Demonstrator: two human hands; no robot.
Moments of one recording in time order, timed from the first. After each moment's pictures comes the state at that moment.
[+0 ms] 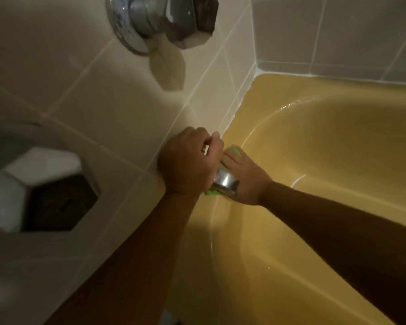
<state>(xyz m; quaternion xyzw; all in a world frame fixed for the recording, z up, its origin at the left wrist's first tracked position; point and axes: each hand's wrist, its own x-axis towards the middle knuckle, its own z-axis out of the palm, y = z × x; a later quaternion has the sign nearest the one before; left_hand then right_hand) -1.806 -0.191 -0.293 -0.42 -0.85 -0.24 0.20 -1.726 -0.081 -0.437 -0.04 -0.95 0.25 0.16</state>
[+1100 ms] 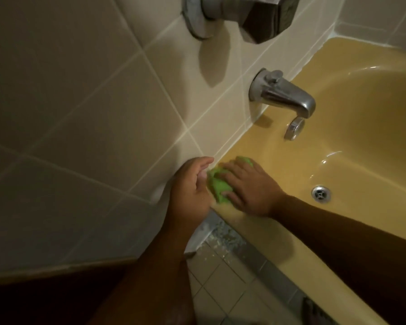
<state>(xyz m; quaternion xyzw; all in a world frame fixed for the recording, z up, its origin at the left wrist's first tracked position) -1.711 -0.464 -0.322 -0.25 -0.87 -0.42 -0.04 -1.654 -0.280 -0.414 0.08 -0.98 0.15 0.05</state>
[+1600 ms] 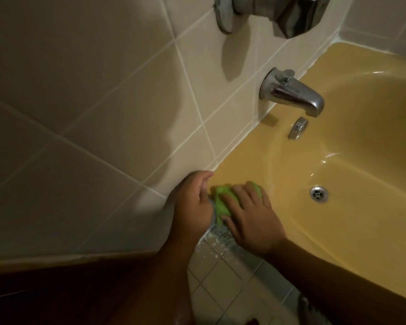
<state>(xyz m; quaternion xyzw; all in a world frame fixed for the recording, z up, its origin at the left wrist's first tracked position) -1.692 -0.495 -0.336 -0.21 -0.89 -0.41 -0.04 -1.593 -0.358 -0.410 -0.02 -0.98 0.16 0.07</state>
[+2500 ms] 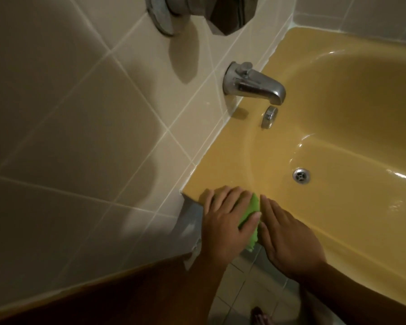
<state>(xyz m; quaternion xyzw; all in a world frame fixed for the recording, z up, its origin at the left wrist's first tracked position) -1.633 -0.454 -0.407 -0.46 -0.86 -0.19 -0.01 -1.494 -0.332 -0.416 -0.20 -0.96 0.21 -0.01</state>
